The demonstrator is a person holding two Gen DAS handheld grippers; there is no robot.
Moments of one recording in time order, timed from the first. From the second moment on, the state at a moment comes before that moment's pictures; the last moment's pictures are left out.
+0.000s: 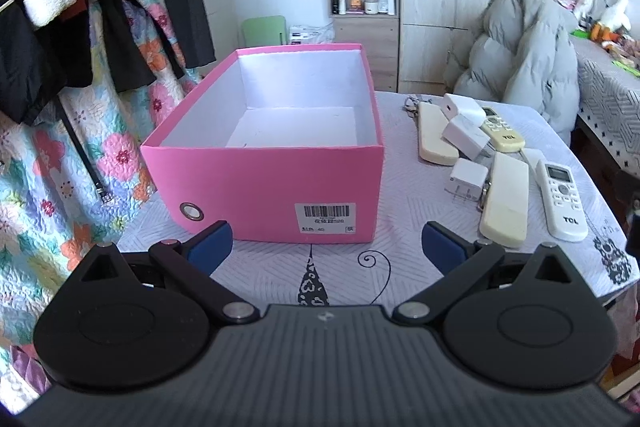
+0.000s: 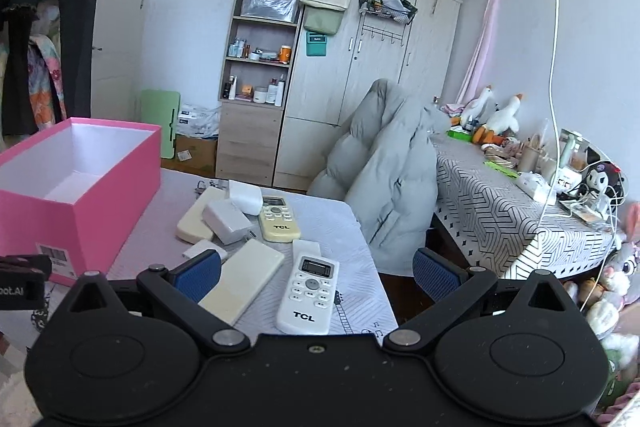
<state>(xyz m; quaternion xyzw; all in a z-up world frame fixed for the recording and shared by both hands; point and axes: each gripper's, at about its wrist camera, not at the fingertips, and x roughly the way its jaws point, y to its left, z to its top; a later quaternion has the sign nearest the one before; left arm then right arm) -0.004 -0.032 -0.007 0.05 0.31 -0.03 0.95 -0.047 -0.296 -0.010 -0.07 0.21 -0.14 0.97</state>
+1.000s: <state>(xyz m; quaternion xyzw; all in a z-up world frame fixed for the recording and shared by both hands) 0.002 -0.018 -0.004 0.03 0.32 -0.06 0.95 -0.046 -0.302 -0.016 0.00 0.19 -0.07 0.98</state>
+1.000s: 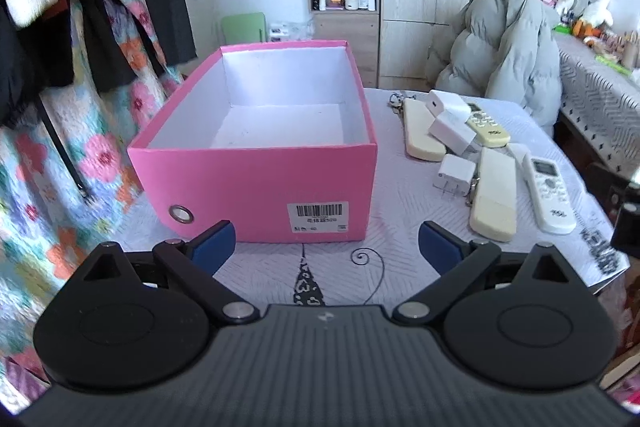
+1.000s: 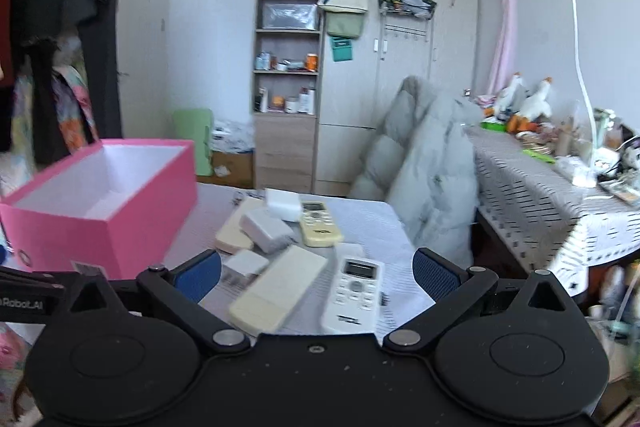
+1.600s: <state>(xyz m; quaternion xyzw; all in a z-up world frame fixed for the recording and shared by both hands) 0.038 0.014 0.017 0.05 0.31 -0.07 0.95 -0.005 -0.328 -0.009 0.07 0.26 0.01 0.96</state>
